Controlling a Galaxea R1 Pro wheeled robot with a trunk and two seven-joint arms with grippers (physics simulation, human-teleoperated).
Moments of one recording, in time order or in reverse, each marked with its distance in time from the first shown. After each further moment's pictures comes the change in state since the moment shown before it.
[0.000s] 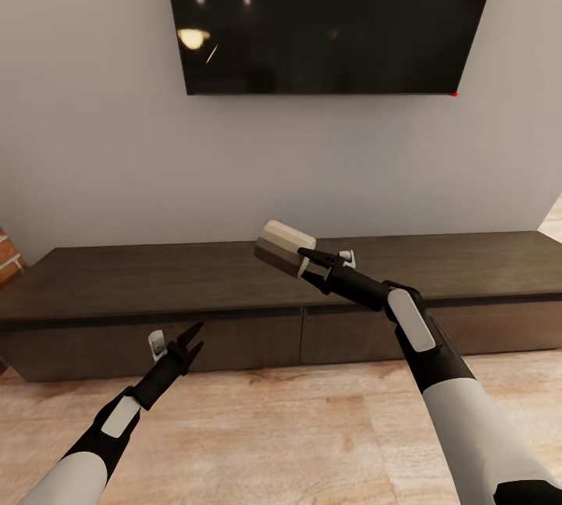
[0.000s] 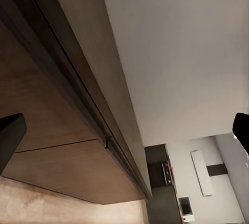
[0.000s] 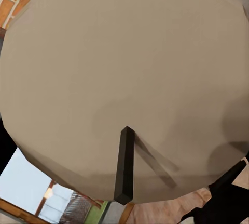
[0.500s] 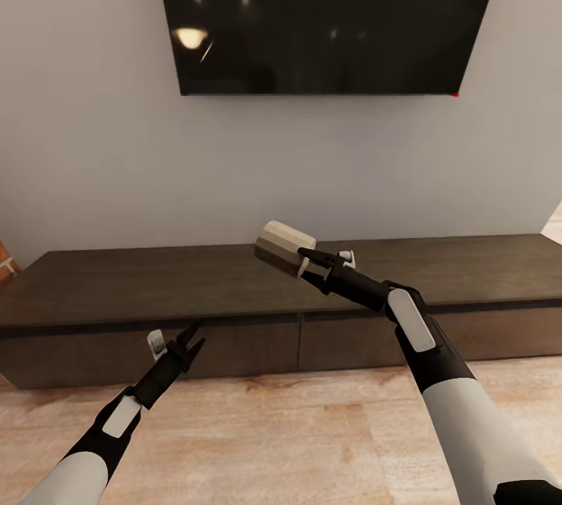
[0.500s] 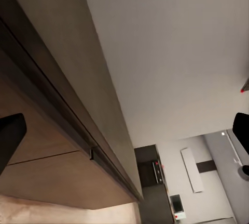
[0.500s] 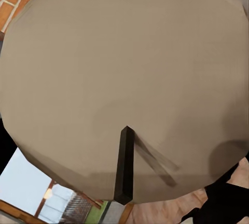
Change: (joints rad) left arm 0.000 -0.003 -0.001 0.000 -0.003 -0.003 -0.059; right arm 0.000 0.000 0.000 0.000 0.000 0.000 0.000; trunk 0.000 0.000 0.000
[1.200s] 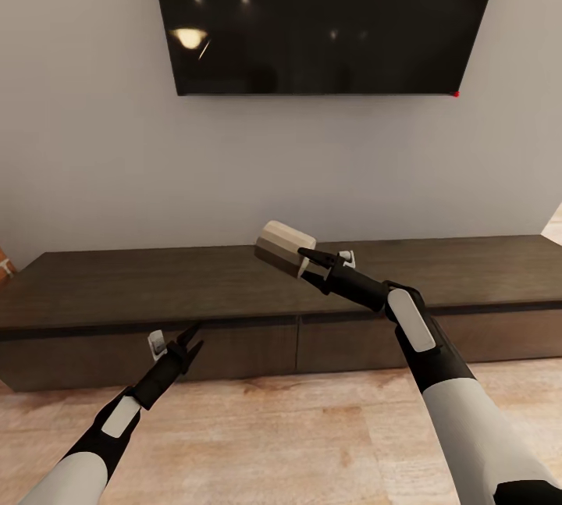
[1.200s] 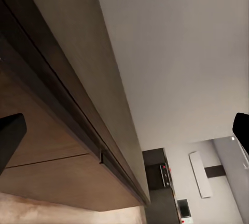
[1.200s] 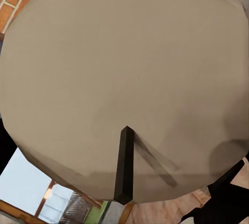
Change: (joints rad) left arm 0.000 0.001 0.007 0.000 0.001 0.001 0.045; right arm 0.000 0.000 0.000 0.000 0.000 0.000 0.000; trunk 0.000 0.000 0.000
